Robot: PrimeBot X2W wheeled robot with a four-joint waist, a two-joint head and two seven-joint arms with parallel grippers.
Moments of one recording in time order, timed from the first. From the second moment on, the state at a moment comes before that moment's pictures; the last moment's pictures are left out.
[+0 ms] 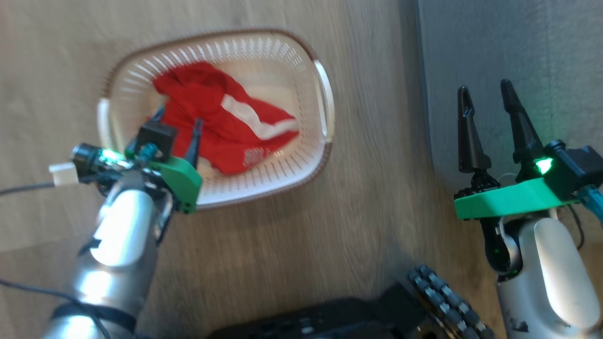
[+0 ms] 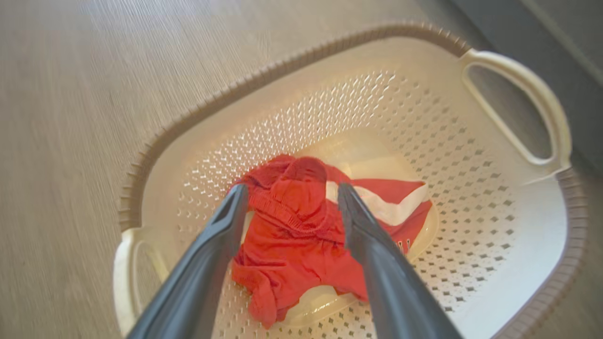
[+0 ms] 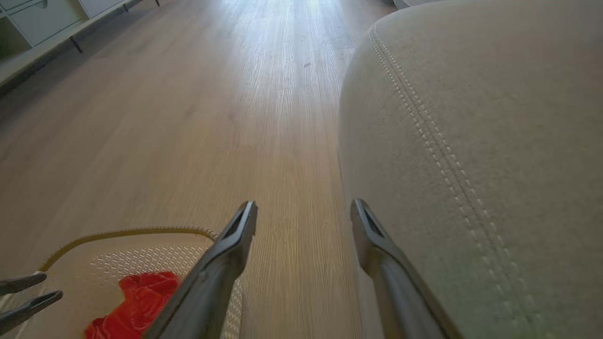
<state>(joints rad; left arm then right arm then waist) -0.64 0.12 -0.26 0.79 0.01 -0.04 -0.26 -0.28 -0.05 0.03 0.09 0.22 0.13 -0.26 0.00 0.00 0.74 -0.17</state>
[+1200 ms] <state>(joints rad) -1.11 0.18 -0.48 1.30 0.19 0.00 0.02 -0.23 -0.04 0.14 -0.02 0.36 0.13 -0.26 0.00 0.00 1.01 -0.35</state>
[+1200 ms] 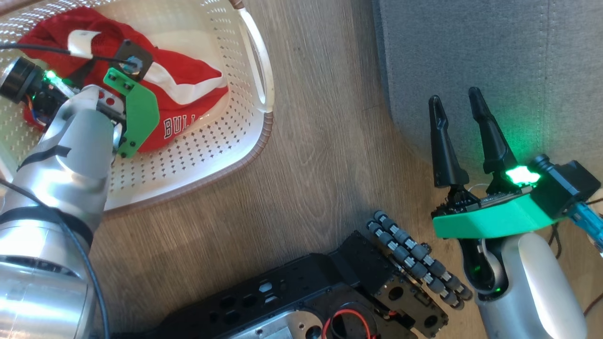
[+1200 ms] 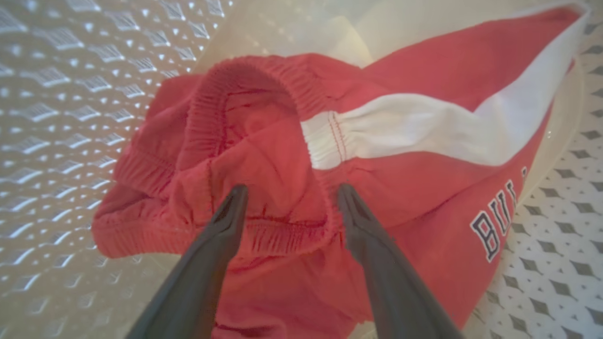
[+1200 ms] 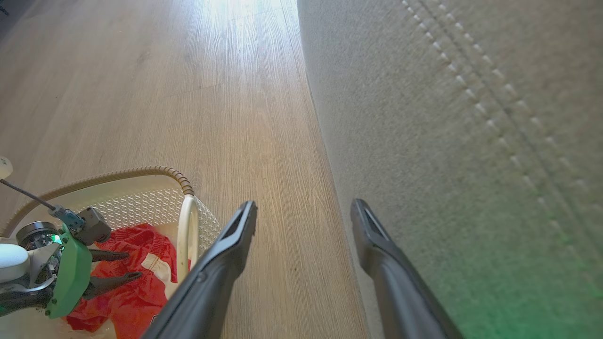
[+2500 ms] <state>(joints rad) -1.17 0.20 -0.56 1.30 0.15 -0.09 0.19 -0.15 -0.04 0.14 -0.12 0.32 0.13 -0.26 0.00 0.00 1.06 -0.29</state>
